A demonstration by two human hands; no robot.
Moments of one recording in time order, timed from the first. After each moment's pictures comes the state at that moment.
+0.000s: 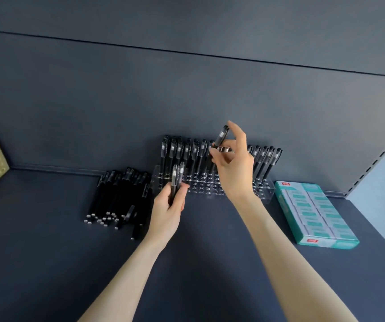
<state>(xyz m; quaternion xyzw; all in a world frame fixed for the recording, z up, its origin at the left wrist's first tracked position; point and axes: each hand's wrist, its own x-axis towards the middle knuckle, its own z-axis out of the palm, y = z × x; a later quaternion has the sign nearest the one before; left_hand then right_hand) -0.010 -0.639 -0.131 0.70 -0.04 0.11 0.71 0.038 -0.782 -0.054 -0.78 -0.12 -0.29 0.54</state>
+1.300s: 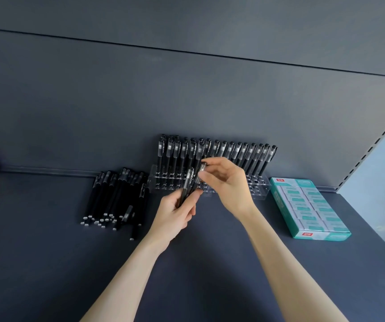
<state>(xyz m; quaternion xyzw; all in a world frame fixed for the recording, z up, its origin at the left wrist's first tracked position) -0.021 -0.641 -0.117 0.65 -0.08 -0.05 0.76 0.004 -0.784 -0.065 -0.75 -0.13 -0.11 0.64</state>
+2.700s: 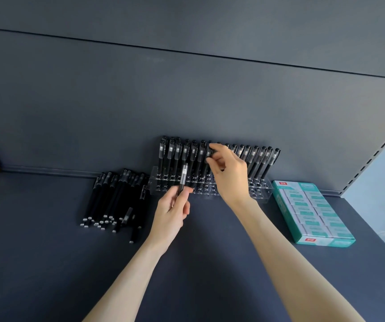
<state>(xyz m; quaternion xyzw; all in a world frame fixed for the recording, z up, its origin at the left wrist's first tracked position) -0.016 -0.643 -0.119 0.68 -0.02 0.02 0.74 0.047 -0.784 -0.074 -0.85 -0.12 -0.32 0.40</state>
